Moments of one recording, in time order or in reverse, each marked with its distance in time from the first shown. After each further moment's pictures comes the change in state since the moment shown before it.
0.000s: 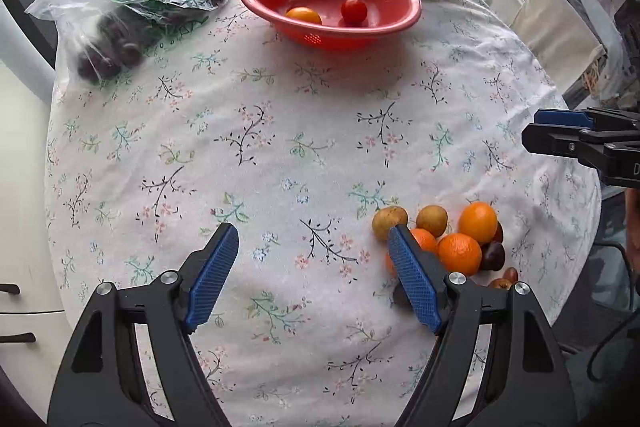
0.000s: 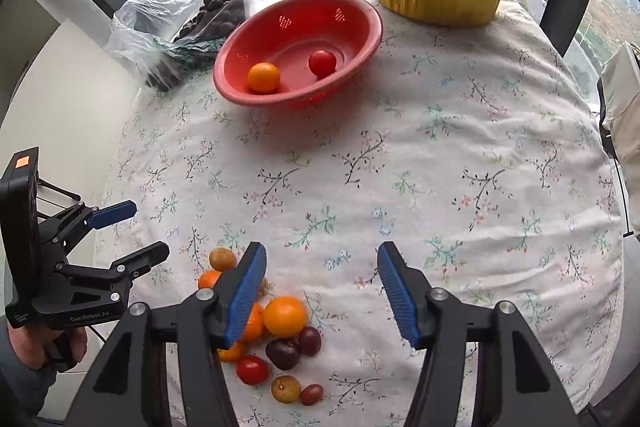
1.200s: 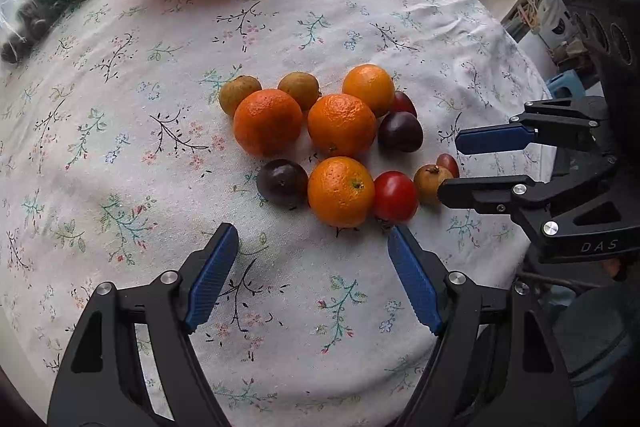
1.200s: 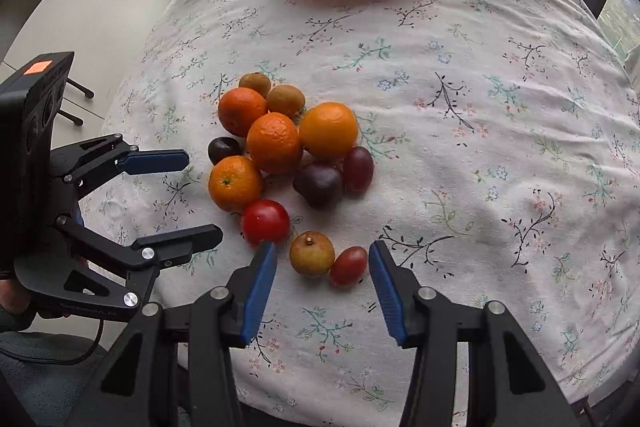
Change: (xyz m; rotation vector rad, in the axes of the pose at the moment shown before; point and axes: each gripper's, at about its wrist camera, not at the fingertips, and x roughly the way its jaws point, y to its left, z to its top) left arm 0.021 -0.066 -0.081 0.153 0.078 -0.191; right arm 0.028 0.028 -0.112 -0.140 0.113 0.040
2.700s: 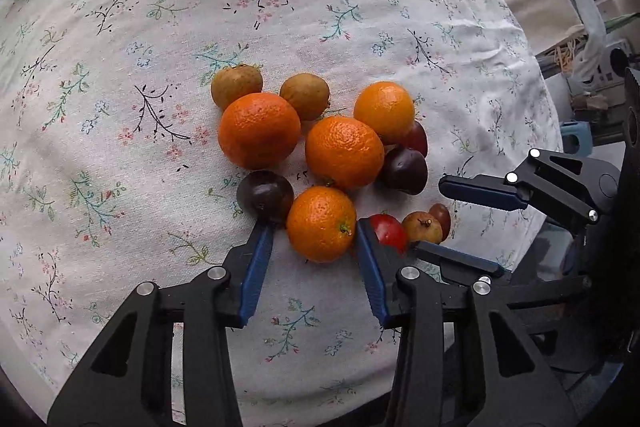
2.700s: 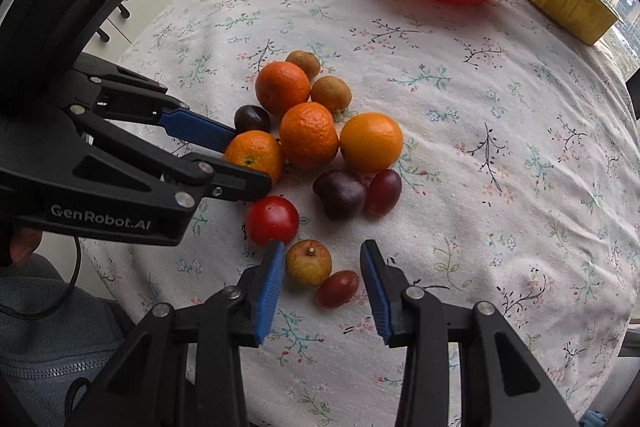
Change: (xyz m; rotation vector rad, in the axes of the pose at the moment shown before) left arm 0.026 -0.003 0.038 -0.251 0.139 -0.020; right arm 0.010 0.016 0.009 -0.309 0.033 -0.026
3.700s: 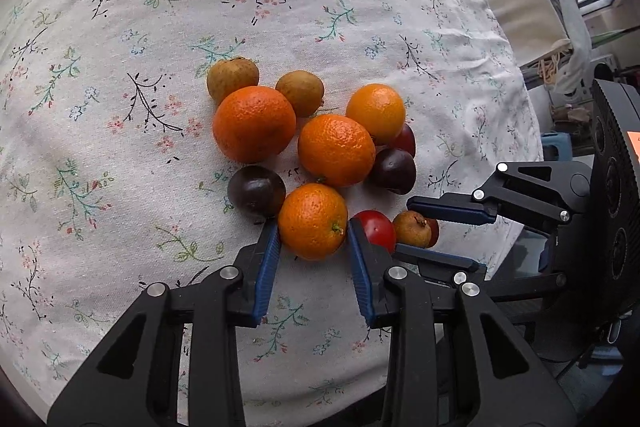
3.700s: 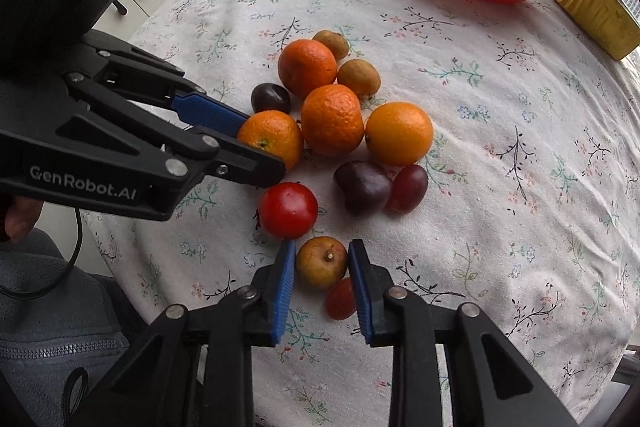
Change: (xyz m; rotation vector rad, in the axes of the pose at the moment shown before) left arm 0.001 0.009 -0.004 -0.031 -0.014 -0.095; right arm 0.011 0.003 0.001 -0.076 0.053 0.049
